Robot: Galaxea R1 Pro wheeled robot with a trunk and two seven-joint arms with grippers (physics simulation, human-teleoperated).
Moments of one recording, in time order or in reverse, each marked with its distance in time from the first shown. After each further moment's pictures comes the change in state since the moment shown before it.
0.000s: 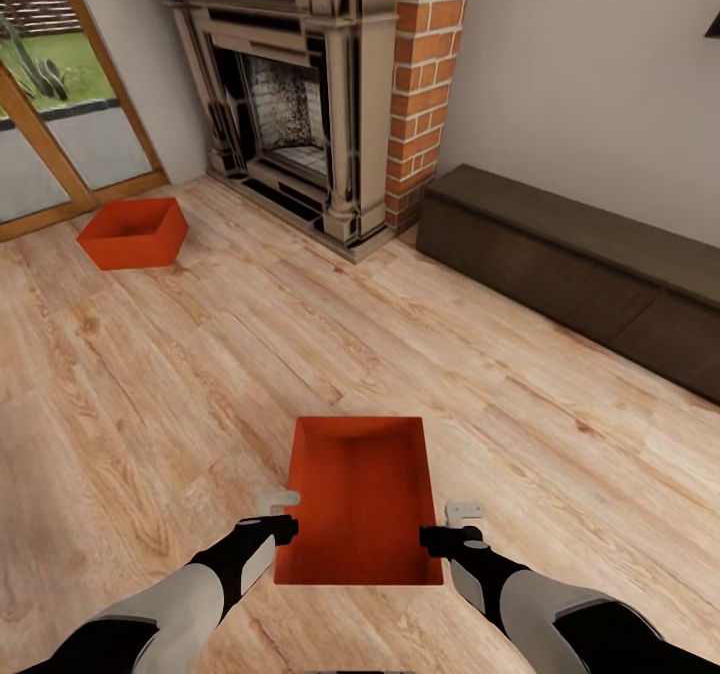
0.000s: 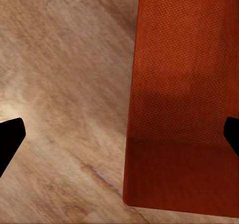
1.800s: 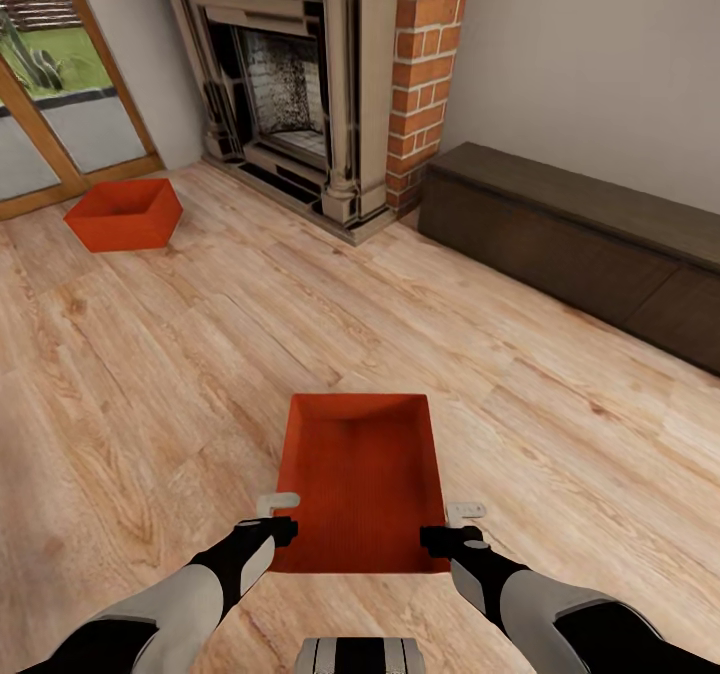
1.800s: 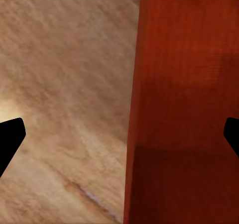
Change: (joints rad) left arm 0.000 0.002 0.001 0.007 0.001 0.000 0.000; right arm 0.000 -0.001 0.000 0.000 0.001 -0.001 -0.001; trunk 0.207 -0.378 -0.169
